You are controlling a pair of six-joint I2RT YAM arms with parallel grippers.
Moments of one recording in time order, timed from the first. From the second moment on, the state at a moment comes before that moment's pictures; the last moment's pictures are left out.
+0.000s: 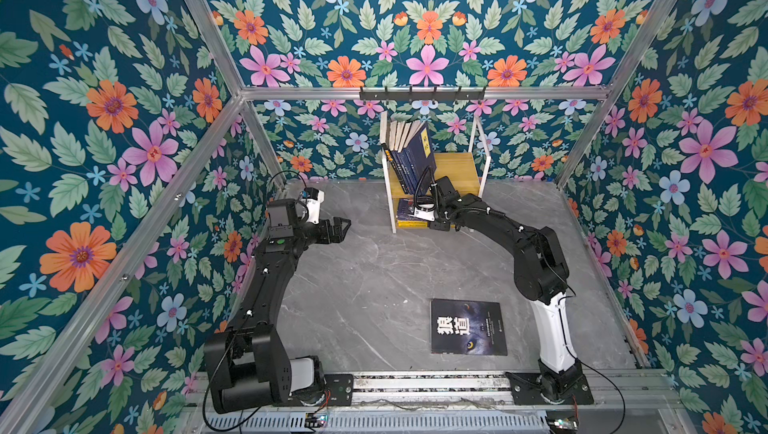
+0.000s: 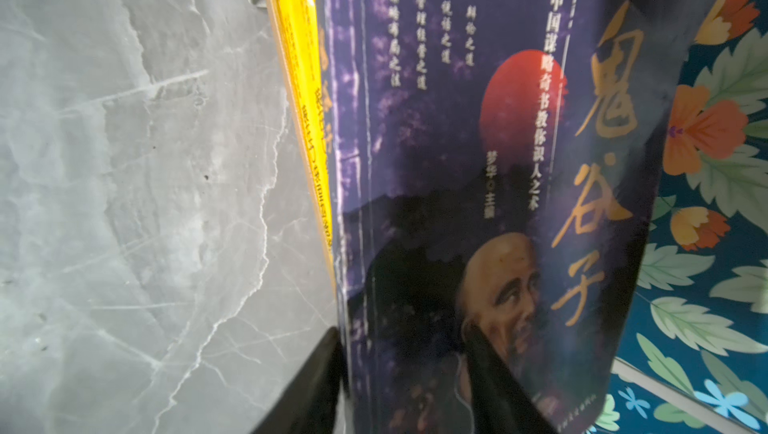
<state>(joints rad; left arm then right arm) 0.08 1.31 0.99 -0.31 0.56 -0.02 0.53 2.18 1.84 -0.57 0.10 -0.99</state>
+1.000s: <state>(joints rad) 0.08 1.30 0.99 -0.31 0.56 -0.02 0.49 2.08 1.66 -0.48 0.19 -1.07</state>
